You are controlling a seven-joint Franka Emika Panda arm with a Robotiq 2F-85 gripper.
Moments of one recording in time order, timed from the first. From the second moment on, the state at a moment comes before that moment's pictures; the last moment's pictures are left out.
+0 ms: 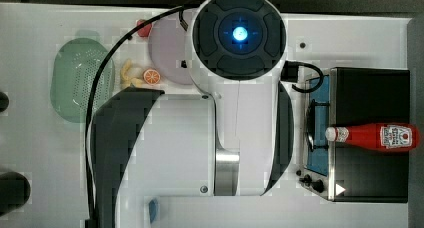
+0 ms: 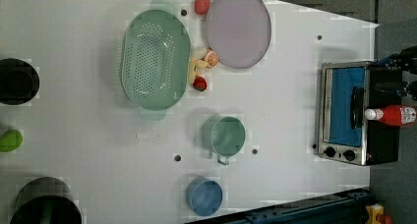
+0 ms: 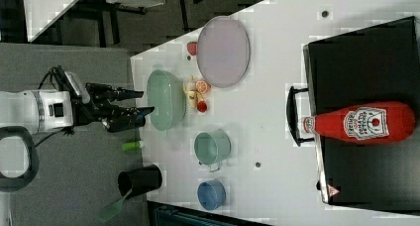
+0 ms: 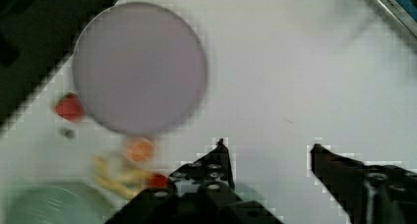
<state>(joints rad) 0.01 -0.03 0.00 -1.78 0.01 0.17 0.06</state>
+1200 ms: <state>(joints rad) -0.04 -0.23 -0.34 -1.94 -0.02 0.11 0.06</state>
